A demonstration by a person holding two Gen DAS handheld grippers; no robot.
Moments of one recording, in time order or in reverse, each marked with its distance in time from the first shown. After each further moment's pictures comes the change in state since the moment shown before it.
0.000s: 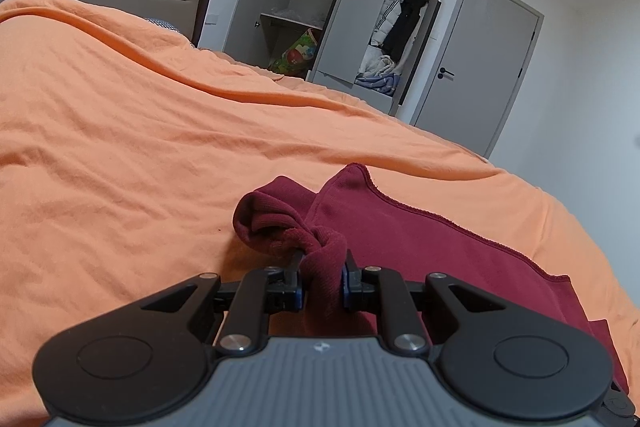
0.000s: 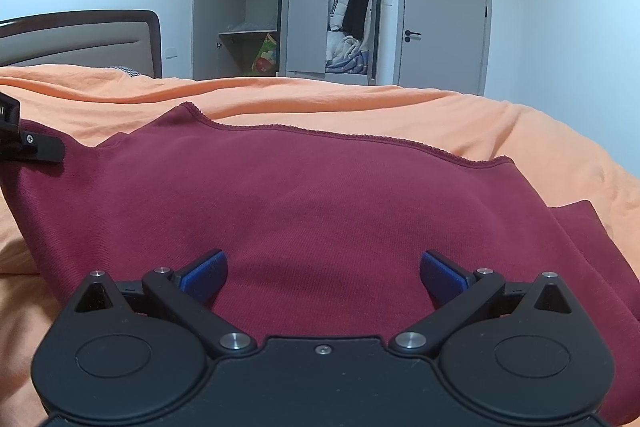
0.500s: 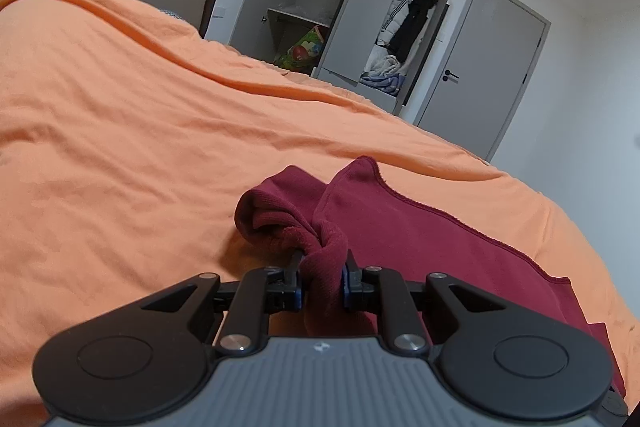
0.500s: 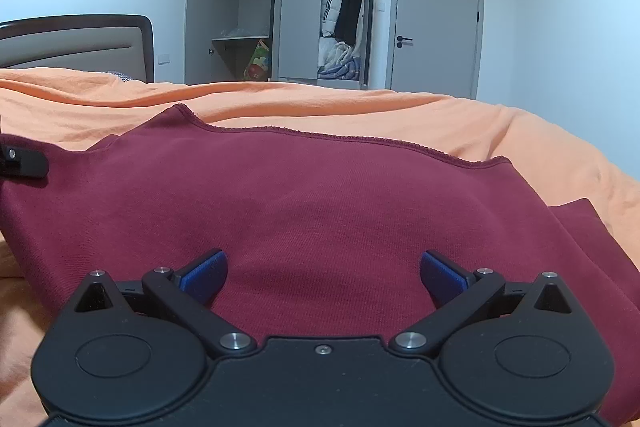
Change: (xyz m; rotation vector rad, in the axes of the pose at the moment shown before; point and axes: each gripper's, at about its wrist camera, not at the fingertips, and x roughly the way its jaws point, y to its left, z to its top) left arm 0.002 0.008 -0.006 -0.040 0.005 -0.004; right arm 0.000 0.007 -0.007 0.009 -0.018 -0.027
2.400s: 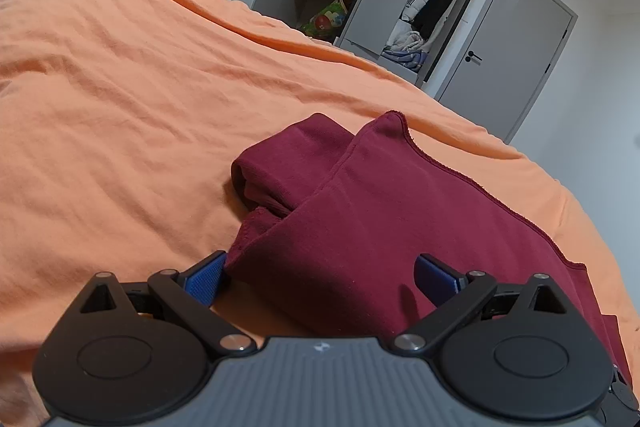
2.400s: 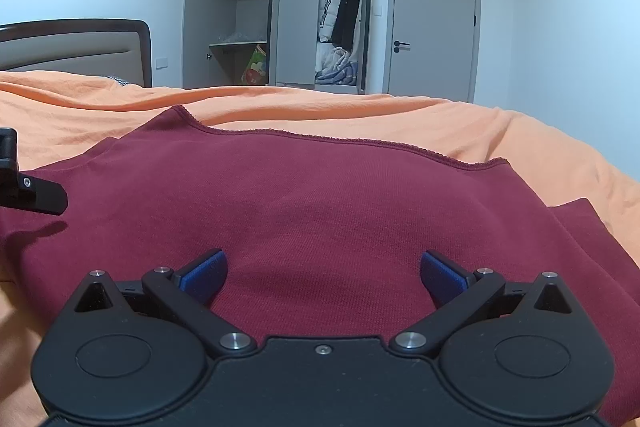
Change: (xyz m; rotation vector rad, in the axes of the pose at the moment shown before) left arm 0.017 0.010 -0.022 -0.078 0.096 0.036; right arm -0.002 0.002 -0.005 -0.001 -0.027 -0.008
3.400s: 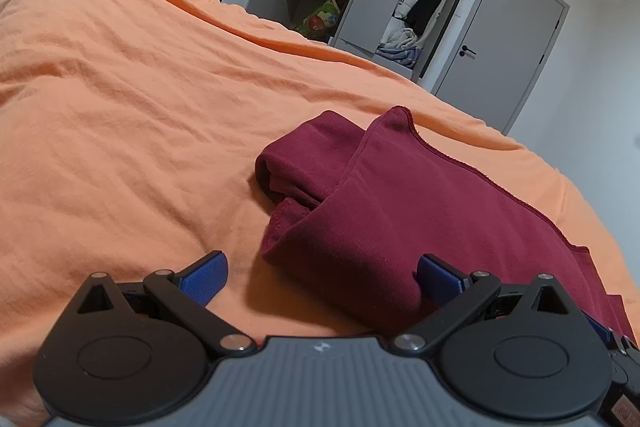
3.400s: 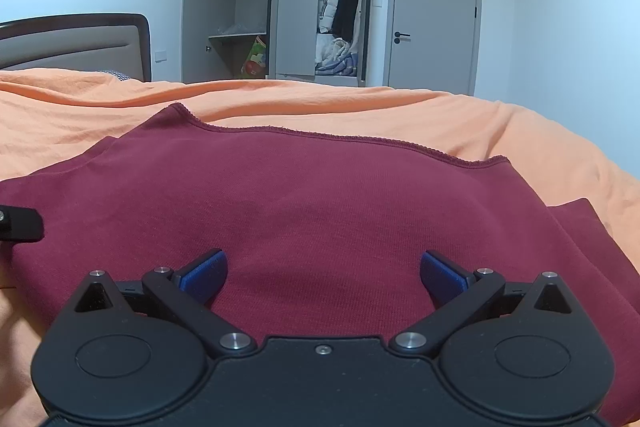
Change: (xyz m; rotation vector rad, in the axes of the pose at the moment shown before) left arm -0.007 0.015 -0.004 0.043 0.000 -0.004; right arm 0.003 0.002 0.009 0.007 0.030 0.003
